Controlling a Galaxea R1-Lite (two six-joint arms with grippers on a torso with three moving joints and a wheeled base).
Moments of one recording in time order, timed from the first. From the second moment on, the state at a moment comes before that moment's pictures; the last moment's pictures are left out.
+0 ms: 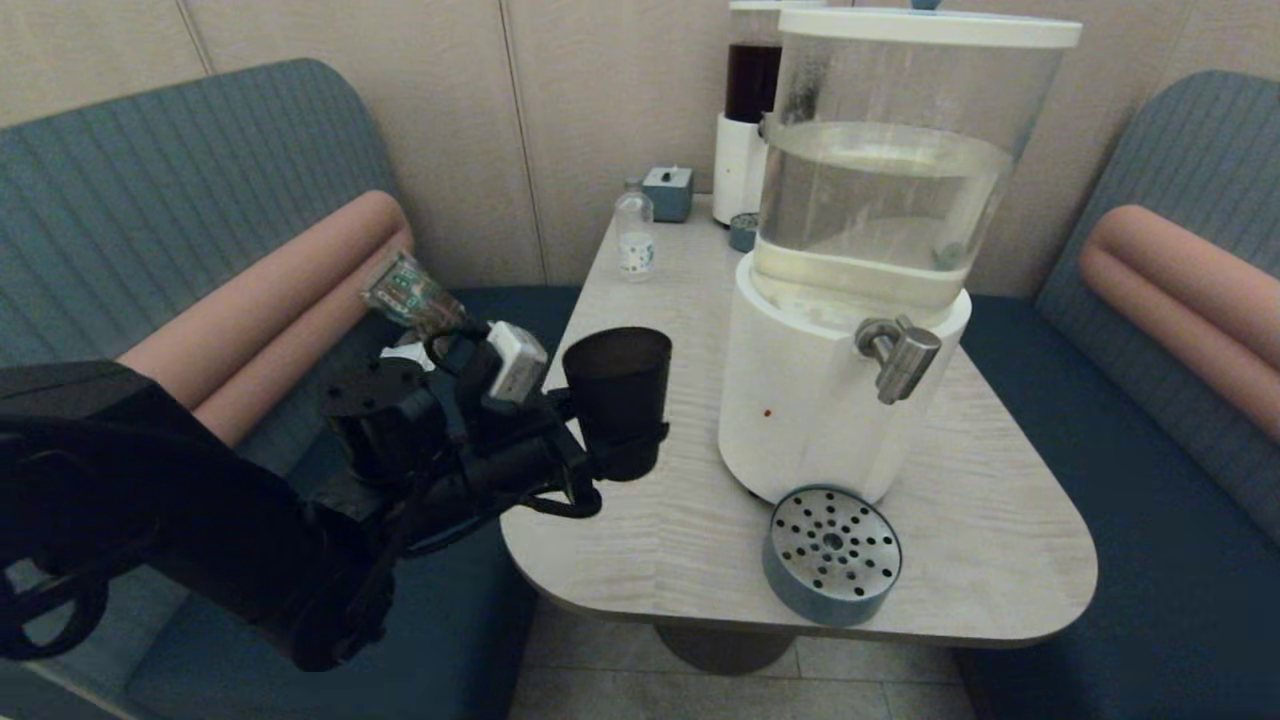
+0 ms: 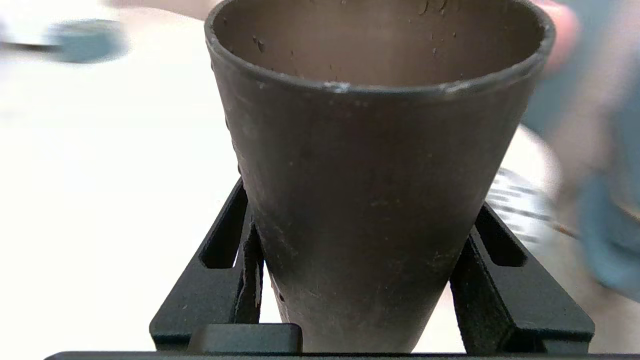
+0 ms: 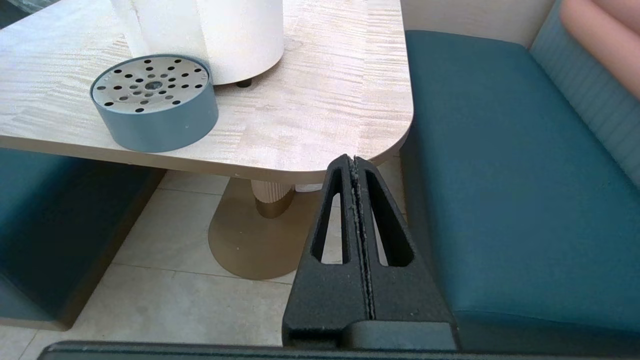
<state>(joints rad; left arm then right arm) -0.40 2.01 -0.72 -1.43 -0.59 0.03 0.00 0.00 0.00 -0.04 -0.01 -0.01</state>
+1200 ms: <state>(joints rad) -0.22 2.52 -1.19 -1.47 -0.59 0.01 0.00 0.00 0.00 -0.04 -0.01 -0.01</state>
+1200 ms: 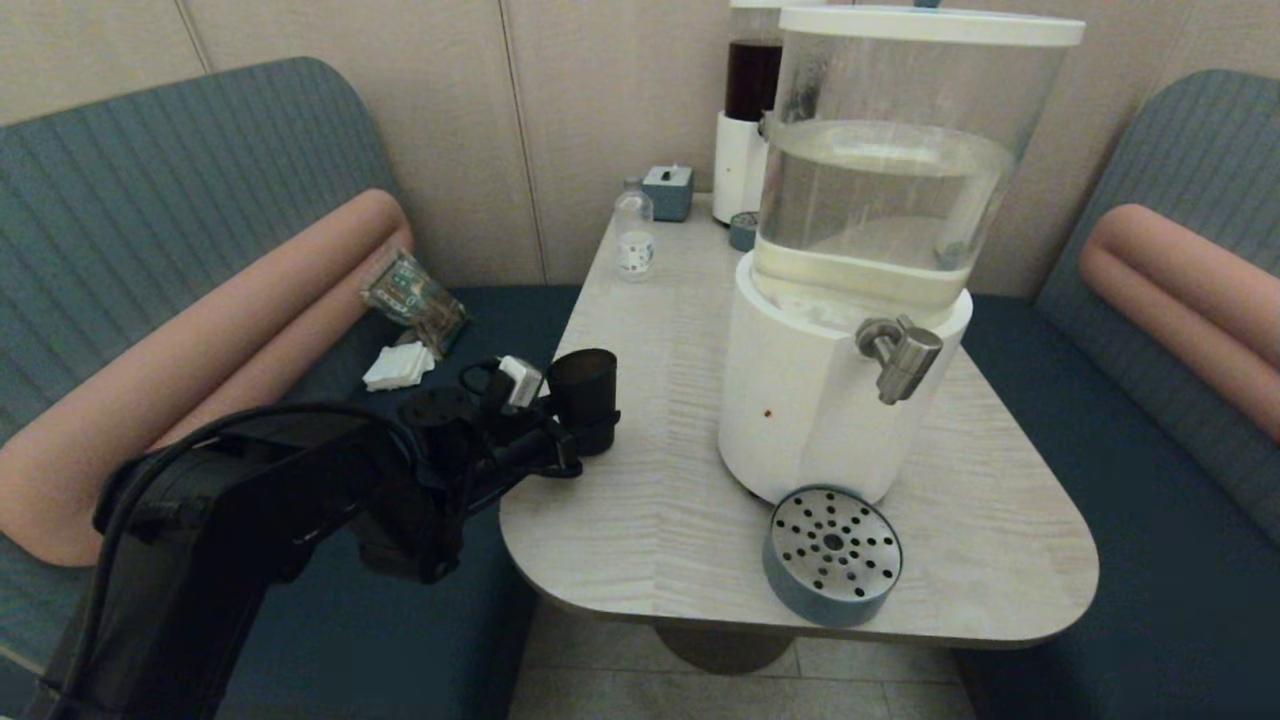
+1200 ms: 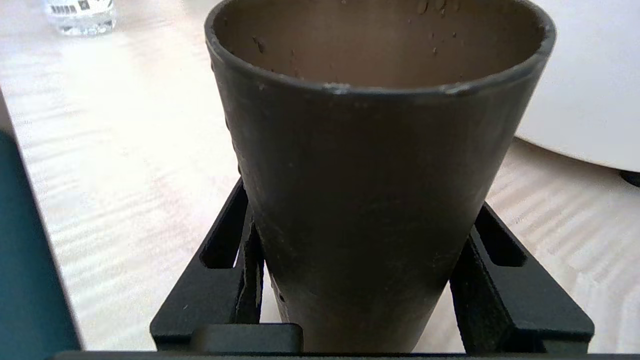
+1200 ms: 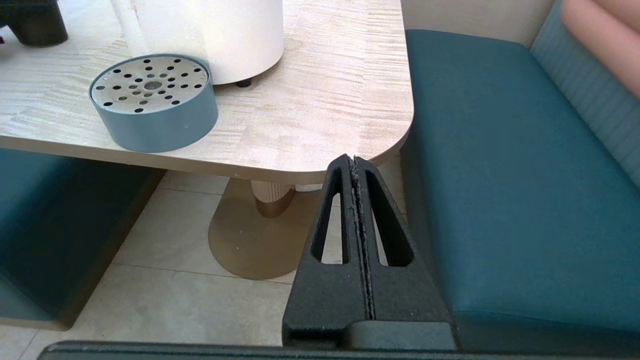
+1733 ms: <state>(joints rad) -0.22 2.55 -1.20 -1.46 -0.59 0.01 0.00 0.00 0.00 -0.04 -0.01 -0.01</state>
